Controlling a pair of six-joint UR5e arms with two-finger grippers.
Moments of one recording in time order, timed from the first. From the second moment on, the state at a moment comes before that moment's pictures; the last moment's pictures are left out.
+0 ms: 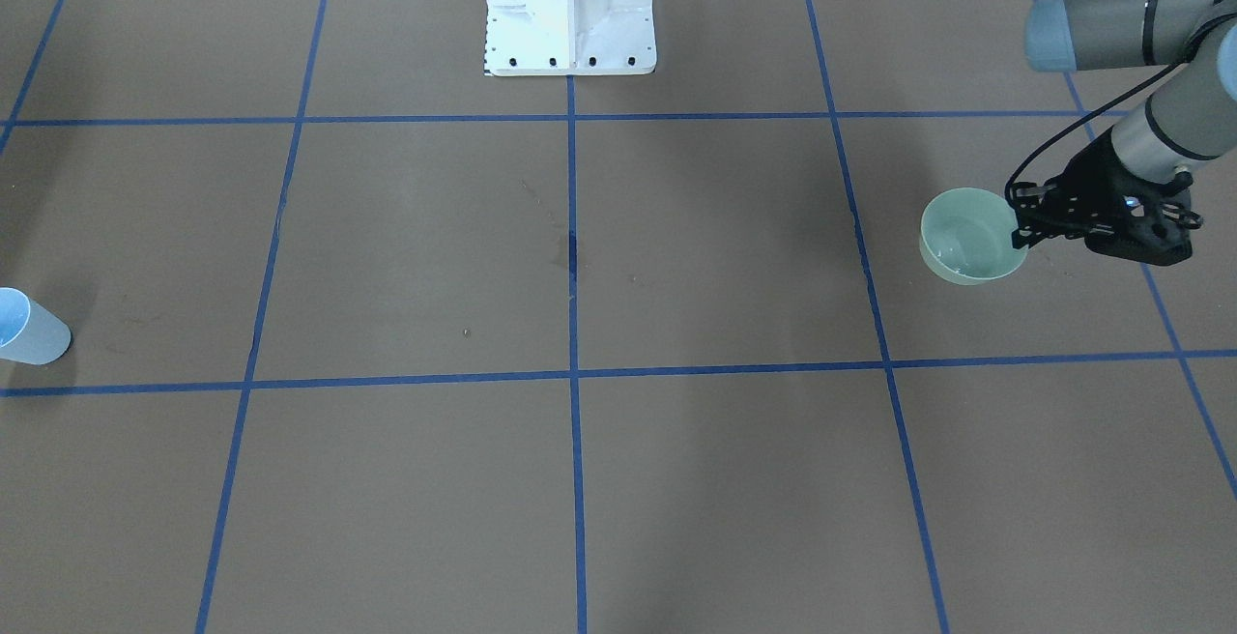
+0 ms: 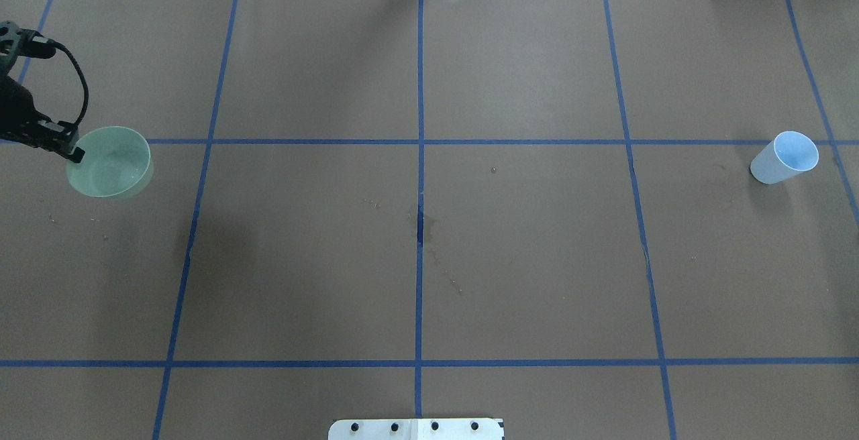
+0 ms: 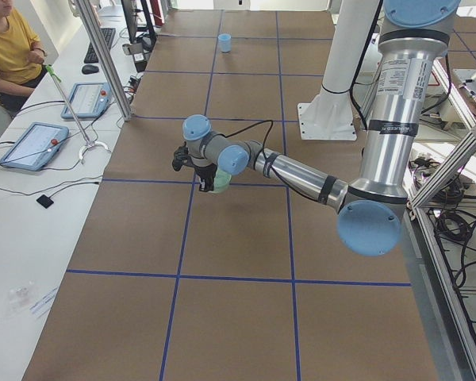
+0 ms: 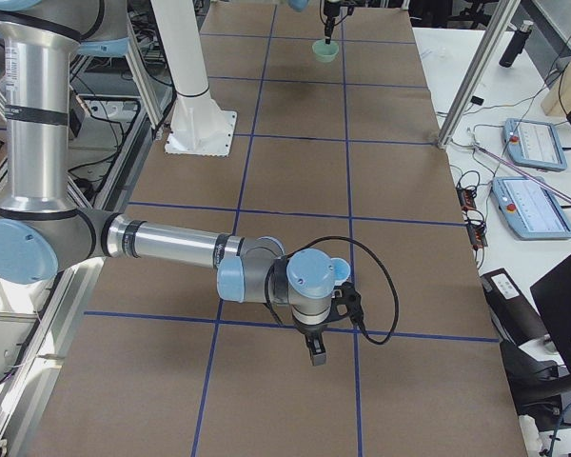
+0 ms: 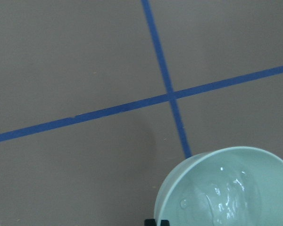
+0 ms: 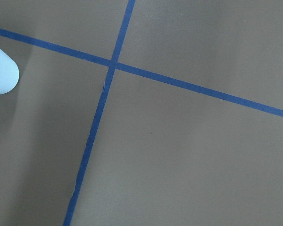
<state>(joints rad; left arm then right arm) -1.12 -1.67 -1.78 -1.70 -2.33 -0.45 1.64 -1.66 1.58 -1.46 2.30 -0.30</state>
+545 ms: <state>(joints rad) -1.18 -1.59 -1.75 -1.70 -2.33 -0.45 1.64 -1.66 1.58 -1.45 2.30 -0.30</state>
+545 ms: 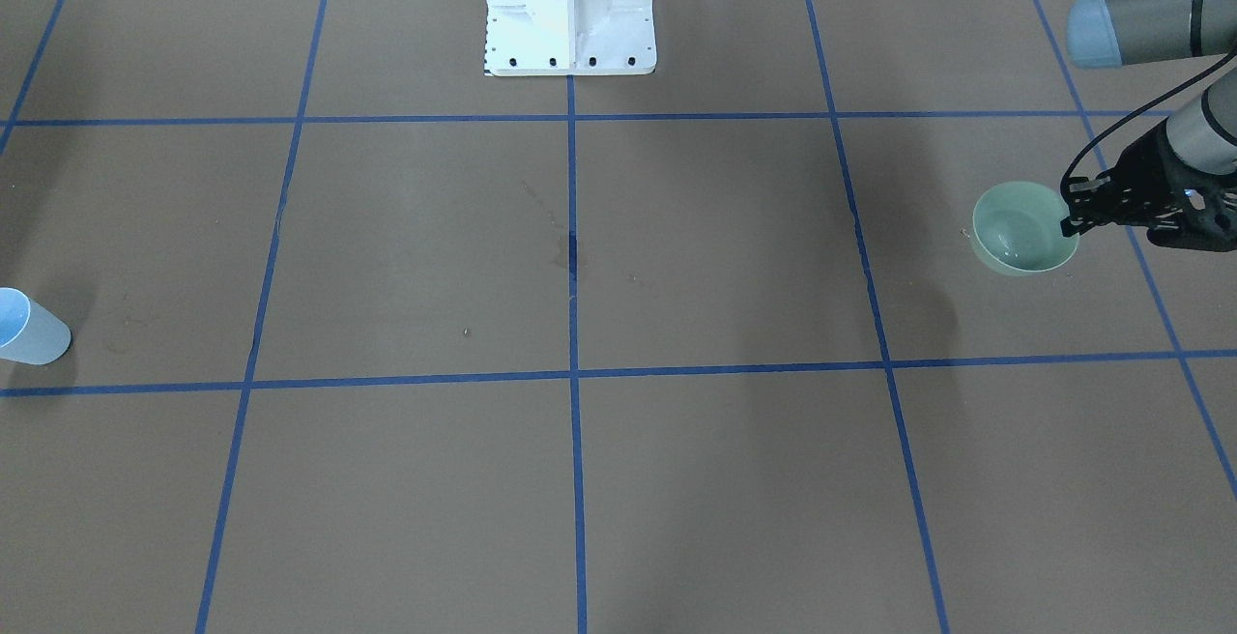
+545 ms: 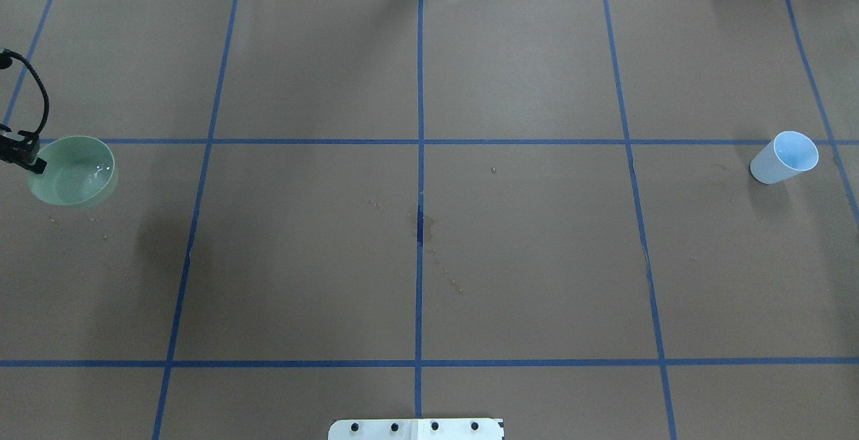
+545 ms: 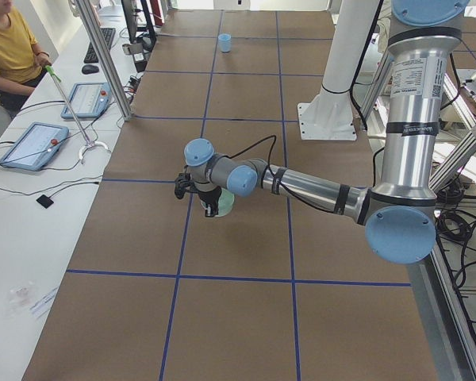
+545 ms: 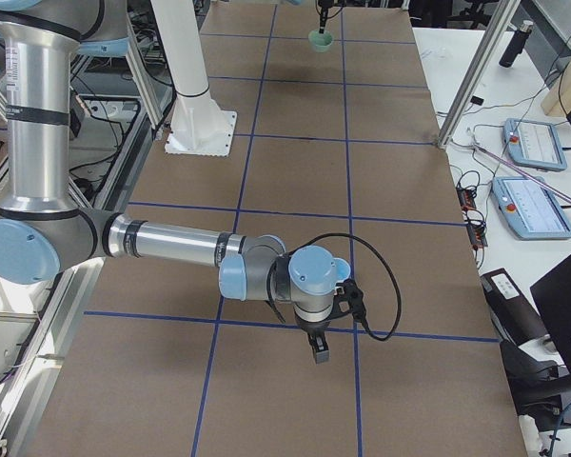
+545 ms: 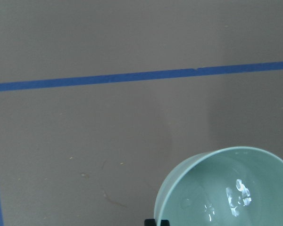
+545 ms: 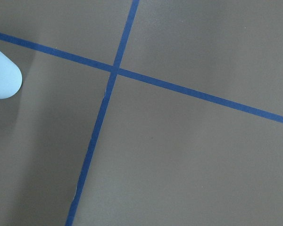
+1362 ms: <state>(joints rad) -1.17 -1.64 -1.59 -1.95 -2.33 -0.76 1.64 -1.65 1.58 -1.45 2.29 -0.30</state>
